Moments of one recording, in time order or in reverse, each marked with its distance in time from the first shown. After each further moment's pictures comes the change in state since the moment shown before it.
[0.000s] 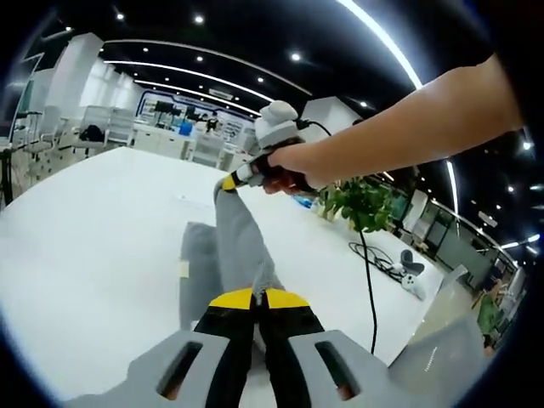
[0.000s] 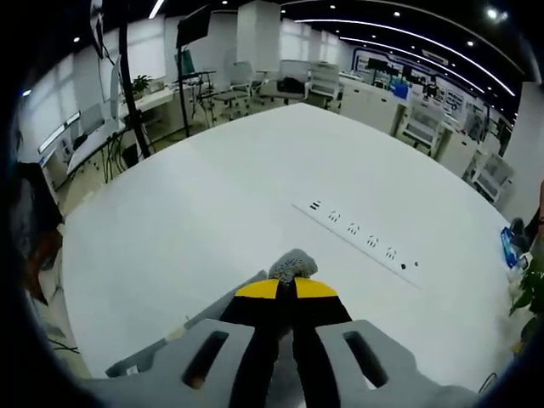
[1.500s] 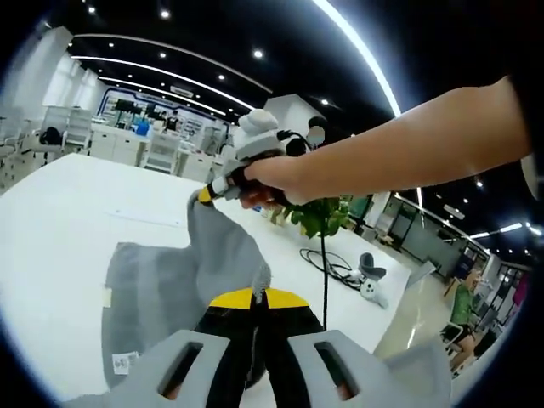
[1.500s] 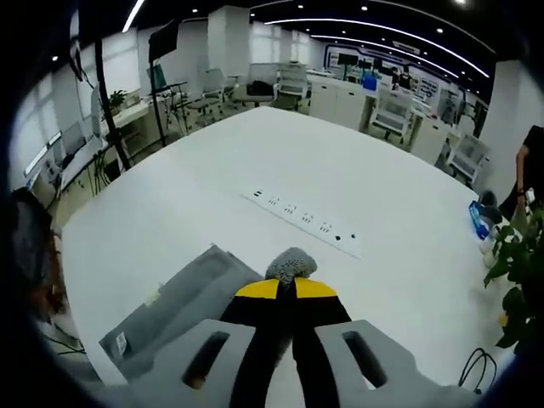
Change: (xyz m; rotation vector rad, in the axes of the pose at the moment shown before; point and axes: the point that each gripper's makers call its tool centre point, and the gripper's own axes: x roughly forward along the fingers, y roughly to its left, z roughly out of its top) left arm 0.036 -0.103 0.041 0.032 -0.005 -0.211; right arm -0.080 -0.079 -0.024 0.091 -0.005 -0.097
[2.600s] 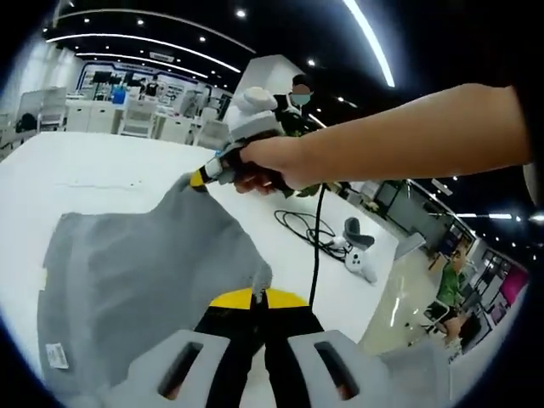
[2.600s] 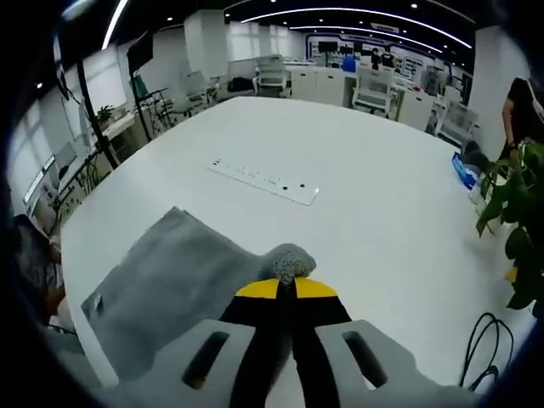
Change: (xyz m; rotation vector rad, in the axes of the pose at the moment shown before) left arm 0.077 -0.070 -0.047 0.018 0.191 -0.086; right arm -0.021 -0.094 -0.084 0.129 0.027 0.000
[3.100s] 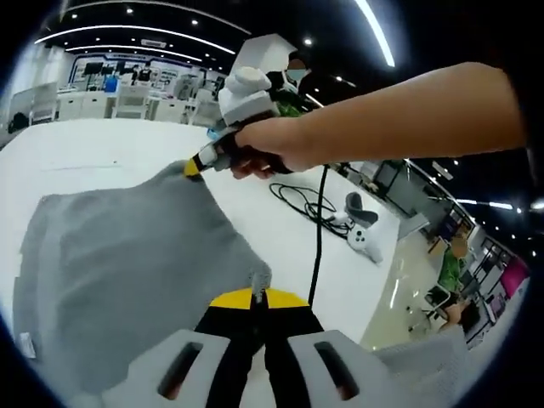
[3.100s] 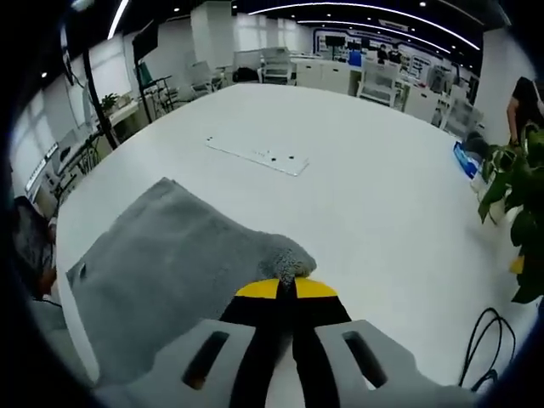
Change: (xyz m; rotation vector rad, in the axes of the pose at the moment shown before) left arm 0.044 -0.019 -0.041 0.016 0.115 -0.009; right arm 0.009 -0.033 -0.043 -0.032 0.032 0.015
